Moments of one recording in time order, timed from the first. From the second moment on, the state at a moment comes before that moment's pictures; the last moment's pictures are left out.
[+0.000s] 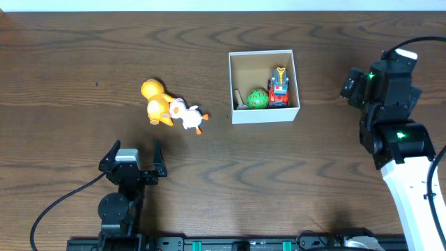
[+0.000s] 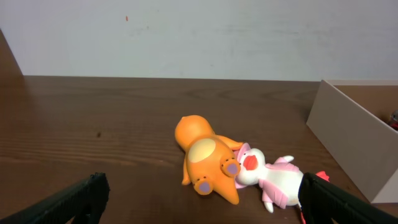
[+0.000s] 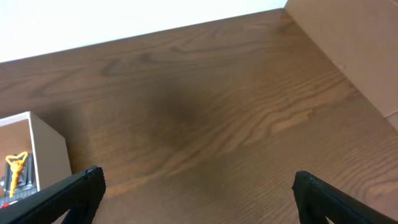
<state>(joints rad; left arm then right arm) -0.03 0.02 0.02 -0.11 0.00 -0.03 0.09 1.19 1.10 -0.58 0.47 0.27</state>
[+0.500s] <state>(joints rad) -0.03 0.02 0.02 -0.11 0.00 -0.03 0.09 1.19 1.10 -0.59 0.46 0.27</state>
